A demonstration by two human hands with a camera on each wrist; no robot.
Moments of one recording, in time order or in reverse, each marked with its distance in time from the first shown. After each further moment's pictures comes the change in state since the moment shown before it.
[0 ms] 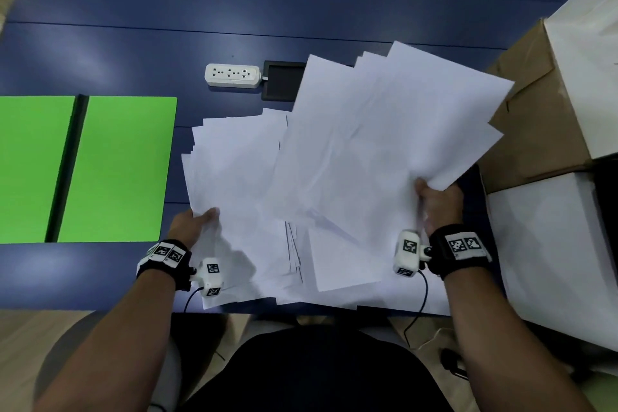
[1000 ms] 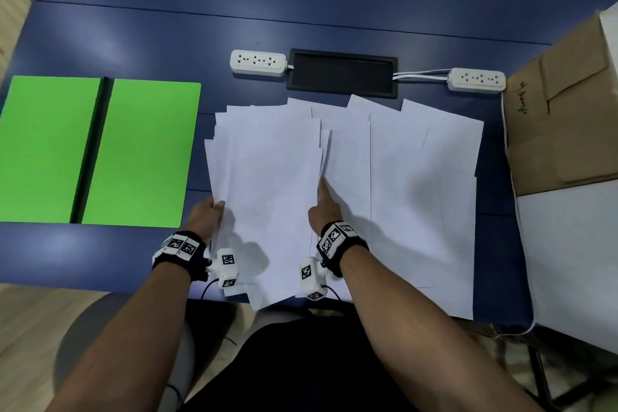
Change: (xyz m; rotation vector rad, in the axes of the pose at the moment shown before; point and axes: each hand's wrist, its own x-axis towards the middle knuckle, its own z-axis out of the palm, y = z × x) left_hand 0.029 -0.027 -0.007 -0.020 -0.039 0.081; right_hand -0.118 0.070 0.188 -0.700 -0.556 0.188
